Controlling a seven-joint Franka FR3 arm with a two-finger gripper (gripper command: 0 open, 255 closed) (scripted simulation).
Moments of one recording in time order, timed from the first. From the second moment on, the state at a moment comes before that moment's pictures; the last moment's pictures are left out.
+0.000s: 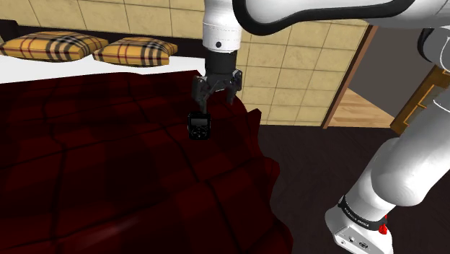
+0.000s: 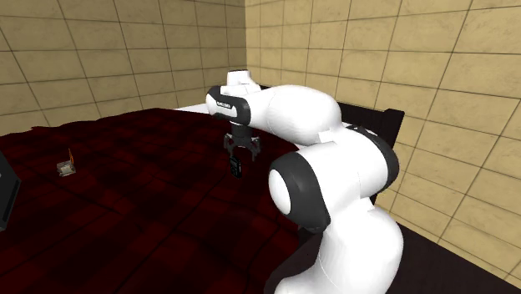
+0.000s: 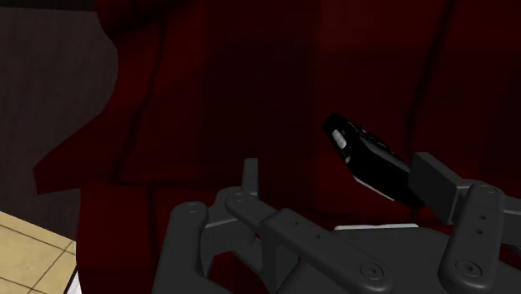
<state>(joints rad) 0.02 -0.09 0.53 -1.77 0.03 1.71 0.69</state>
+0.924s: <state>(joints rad) 0.06 0.09 0.58 -1.69 -0.07 1.76 0.84</state>
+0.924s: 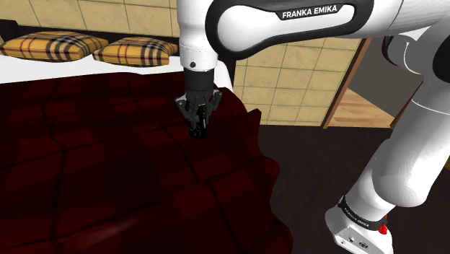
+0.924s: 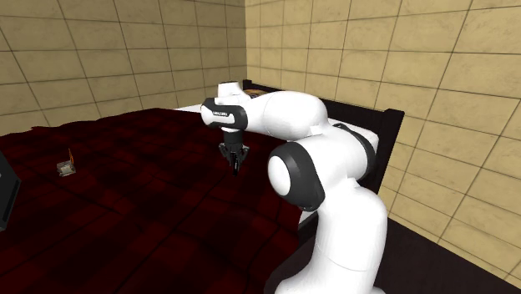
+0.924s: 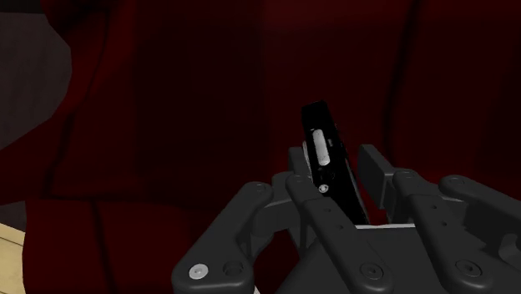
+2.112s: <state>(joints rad) 0.07 0.10 0.58 -1.56 -0.07 1.64 0.84</state>
